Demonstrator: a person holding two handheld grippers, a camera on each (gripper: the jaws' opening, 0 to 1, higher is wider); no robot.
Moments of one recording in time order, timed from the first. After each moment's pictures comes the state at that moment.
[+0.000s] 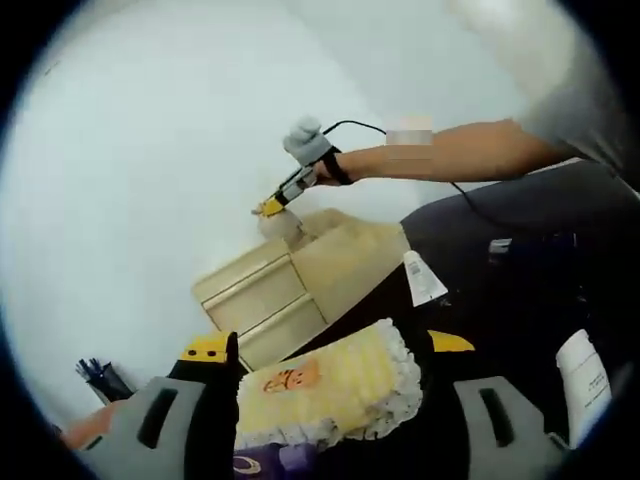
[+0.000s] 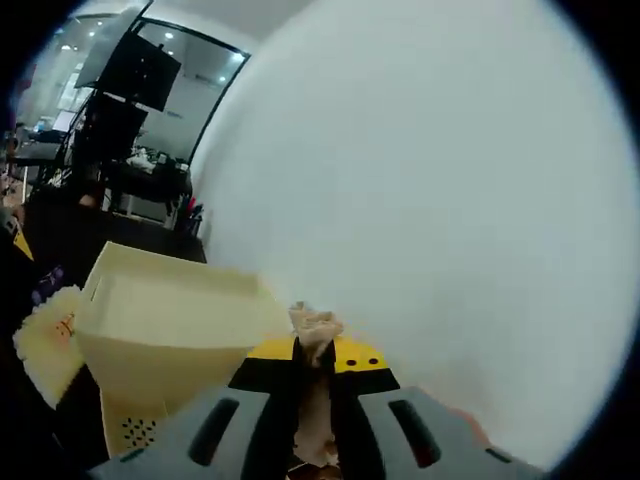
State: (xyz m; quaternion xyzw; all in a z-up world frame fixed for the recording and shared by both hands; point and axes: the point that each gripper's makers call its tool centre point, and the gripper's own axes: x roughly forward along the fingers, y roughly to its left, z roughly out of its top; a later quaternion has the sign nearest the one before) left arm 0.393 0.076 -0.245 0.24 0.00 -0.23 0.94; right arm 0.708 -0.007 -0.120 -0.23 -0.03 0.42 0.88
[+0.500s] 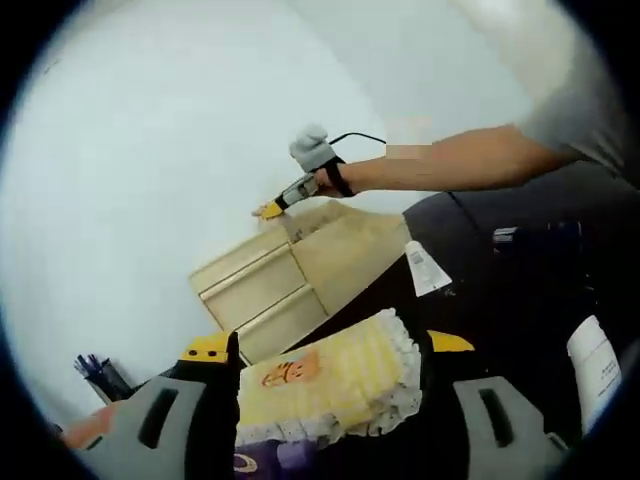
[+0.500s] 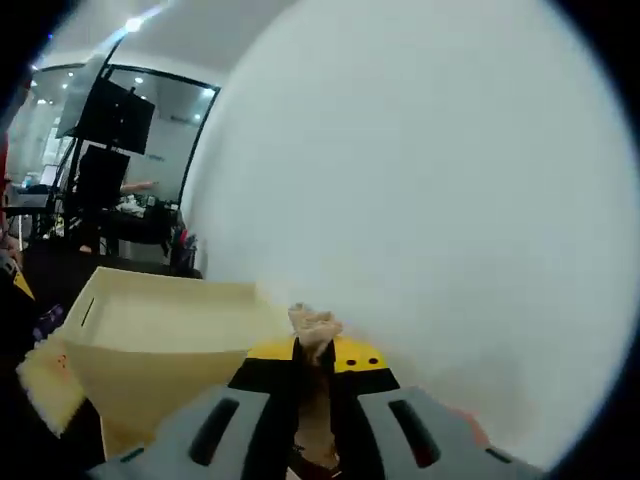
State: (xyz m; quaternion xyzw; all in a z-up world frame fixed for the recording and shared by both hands) left arm 0.399 0.080 -0.255 0.24 0.01 -0.23 0.94; right arm 0.724 -0.009 -0.148 -0.10 -0.02 0.43 0.89
